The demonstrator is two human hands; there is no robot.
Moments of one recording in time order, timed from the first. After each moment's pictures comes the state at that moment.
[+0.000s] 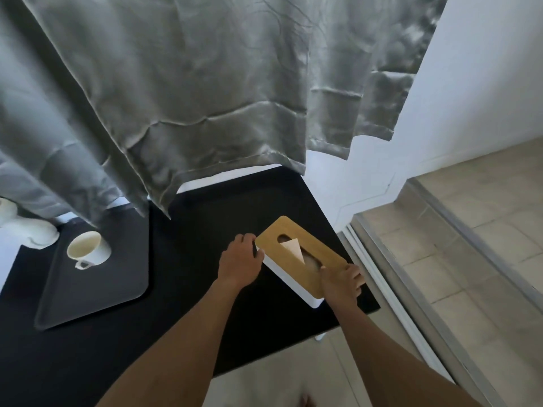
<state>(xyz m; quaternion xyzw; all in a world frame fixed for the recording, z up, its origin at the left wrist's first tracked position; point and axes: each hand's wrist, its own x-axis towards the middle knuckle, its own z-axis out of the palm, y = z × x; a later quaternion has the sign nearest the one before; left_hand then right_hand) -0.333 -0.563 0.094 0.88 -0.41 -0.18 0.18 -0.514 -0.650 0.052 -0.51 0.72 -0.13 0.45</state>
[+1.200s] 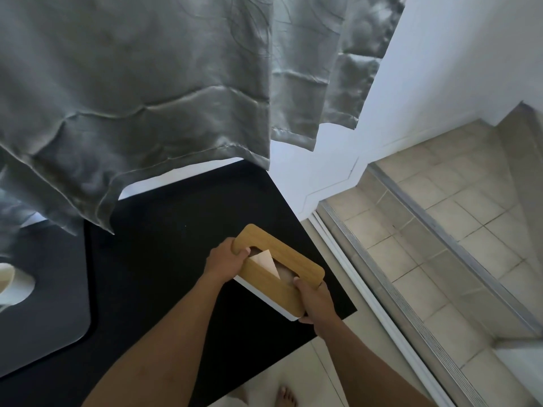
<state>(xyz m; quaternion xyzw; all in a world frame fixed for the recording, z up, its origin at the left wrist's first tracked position) -0.308 -0.643 0.050 0.85 -0.30 -0.39 0.21 -0.522 -0.673 0.015 -0.38 0.68 -0.09 0.62</state>
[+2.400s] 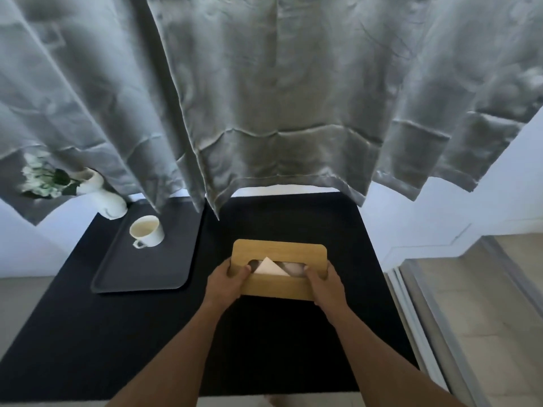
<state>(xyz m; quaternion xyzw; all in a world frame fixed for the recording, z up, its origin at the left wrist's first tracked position) -0.269 -0.489 0.085 0.86 -0.09 -0.28 0.42 -0.414 -0.661 0.079 -0.64 0.47 -0.05 0.60</state>
